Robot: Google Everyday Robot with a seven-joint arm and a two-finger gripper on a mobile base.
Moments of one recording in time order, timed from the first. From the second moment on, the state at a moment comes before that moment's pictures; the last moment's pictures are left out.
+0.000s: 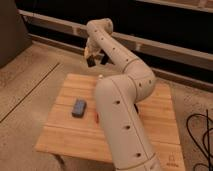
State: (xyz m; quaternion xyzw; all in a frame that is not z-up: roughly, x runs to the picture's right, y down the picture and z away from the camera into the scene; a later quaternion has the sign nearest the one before) arm -0.078 -0.218 0.904 -0.17 -0.04 0.56 0.81
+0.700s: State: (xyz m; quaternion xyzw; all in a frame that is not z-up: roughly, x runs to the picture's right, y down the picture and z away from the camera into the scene) arm -0.065 -0.253 0.882 -0.08 -0.08 0.58 0.81
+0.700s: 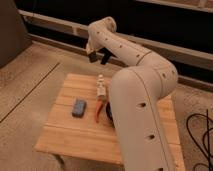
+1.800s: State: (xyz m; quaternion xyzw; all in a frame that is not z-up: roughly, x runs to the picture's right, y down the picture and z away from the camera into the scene) arm -0.023 -0.190 0.878 -0.04 -0.05 0.63 0.77
